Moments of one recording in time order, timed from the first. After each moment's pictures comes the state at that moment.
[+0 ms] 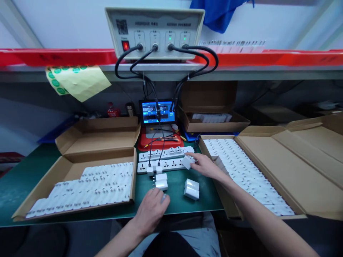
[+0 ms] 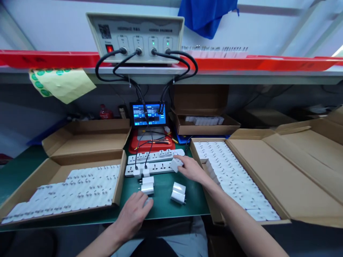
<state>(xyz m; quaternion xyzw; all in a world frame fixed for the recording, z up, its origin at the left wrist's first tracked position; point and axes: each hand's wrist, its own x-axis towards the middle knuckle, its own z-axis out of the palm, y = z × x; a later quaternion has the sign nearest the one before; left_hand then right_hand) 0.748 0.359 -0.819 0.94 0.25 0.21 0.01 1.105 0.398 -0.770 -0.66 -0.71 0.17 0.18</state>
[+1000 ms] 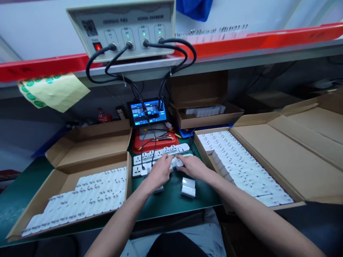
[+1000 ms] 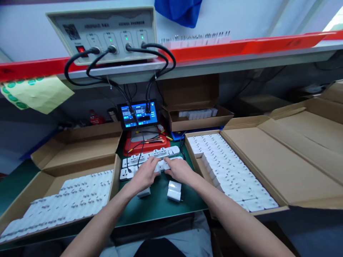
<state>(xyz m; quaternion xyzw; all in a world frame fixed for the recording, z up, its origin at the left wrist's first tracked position) 0.850 0.459 -0.762 0.91 0.35 0.09 0.20 1.071 0.404 -0.779 -0.67 -0.74 0.11 0.02</state>
